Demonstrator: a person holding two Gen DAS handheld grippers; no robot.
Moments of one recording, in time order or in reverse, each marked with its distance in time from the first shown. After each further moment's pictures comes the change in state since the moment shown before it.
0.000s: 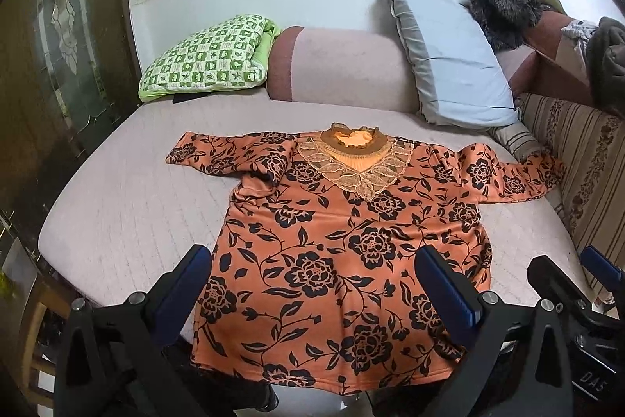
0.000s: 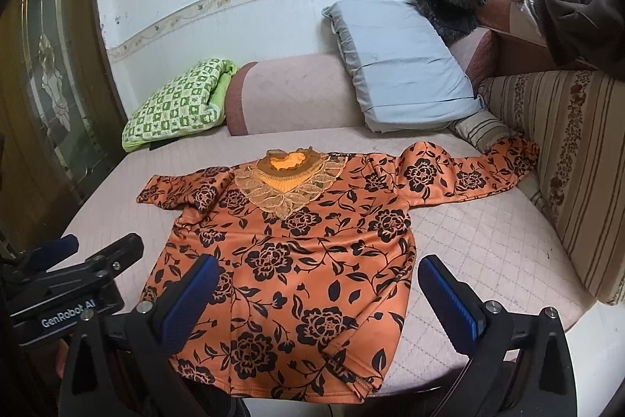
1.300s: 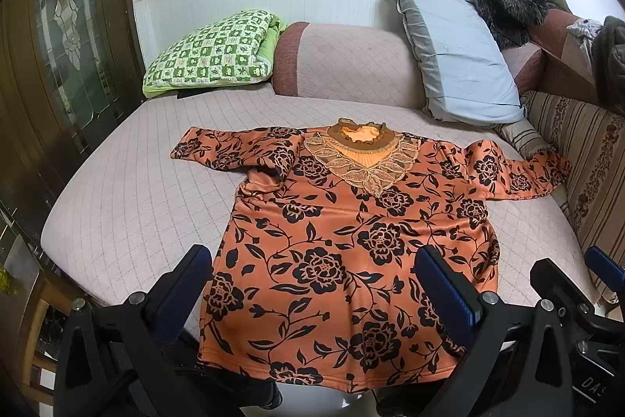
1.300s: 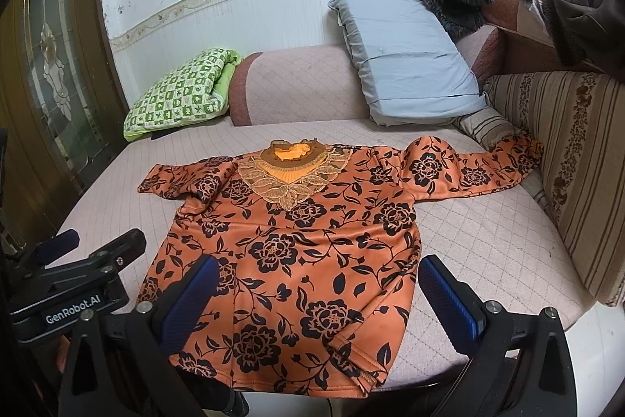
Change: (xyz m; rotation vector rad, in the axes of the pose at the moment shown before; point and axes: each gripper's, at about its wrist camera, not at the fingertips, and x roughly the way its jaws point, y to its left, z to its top) left arm 0.005 0.009 -0.004 -0.010 0.011 0.009; right arm 0.004 0.007 -0.002 -0.019 0.018 -0.001
